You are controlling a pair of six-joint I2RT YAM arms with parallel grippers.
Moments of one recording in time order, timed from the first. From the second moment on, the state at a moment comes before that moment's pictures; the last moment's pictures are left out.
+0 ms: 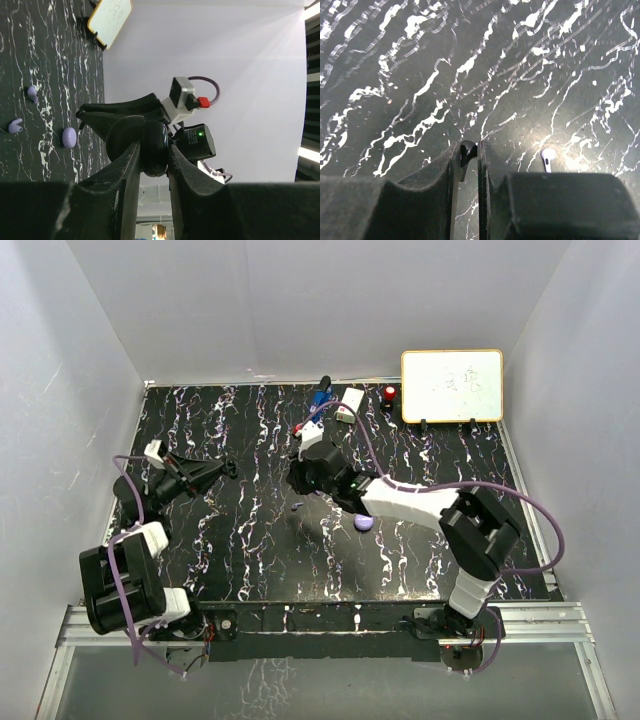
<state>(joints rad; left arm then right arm) 0.36 1.33 0.38 1.07 1.16 -1.66 0.86 1.76 1.16 0.10 0.08 0.31</state>
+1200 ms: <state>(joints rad) -0.01 1.46 0.41 1.13 0.97 -1.71 0.72 1.57 0.68 1.29 -0.34 0.21</state>
